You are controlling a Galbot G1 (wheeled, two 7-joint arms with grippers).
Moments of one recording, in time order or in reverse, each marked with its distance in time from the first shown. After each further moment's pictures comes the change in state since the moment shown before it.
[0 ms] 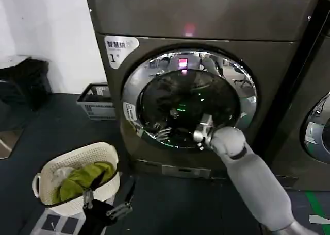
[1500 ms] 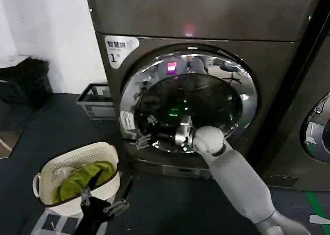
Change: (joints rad) left arm -0.055 0.038 -0.073 0.022 -0.099 0.114 0.054; right arm 0.004 -0.020 -0.026 0.002 0.182 -0.035 -0.234
